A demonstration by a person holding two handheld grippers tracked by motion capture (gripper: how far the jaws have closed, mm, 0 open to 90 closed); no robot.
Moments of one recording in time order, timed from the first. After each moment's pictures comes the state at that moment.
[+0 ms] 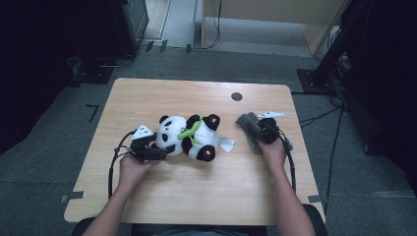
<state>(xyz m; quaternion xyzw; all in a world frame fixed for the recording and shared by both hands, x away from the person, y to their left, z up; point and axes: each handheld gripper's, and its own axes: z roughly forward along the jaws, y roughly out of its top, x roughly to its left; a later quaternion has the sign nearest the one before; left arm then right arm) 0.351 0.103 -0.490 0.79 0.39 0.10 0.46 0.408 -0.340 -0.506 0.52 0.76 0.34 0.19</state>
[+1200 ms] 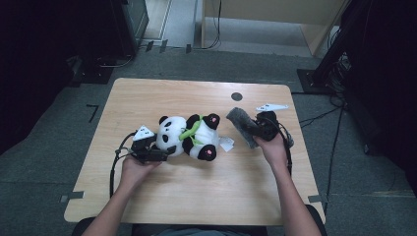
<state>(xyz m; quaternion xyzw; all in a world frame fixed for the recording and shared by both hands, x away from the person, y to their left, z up) 0.347 0.100 -0.491 0.78 0.40 0.11 0.46 0.380 -0.312 -0.431 0.48 0.77 0.40 0.15</state>
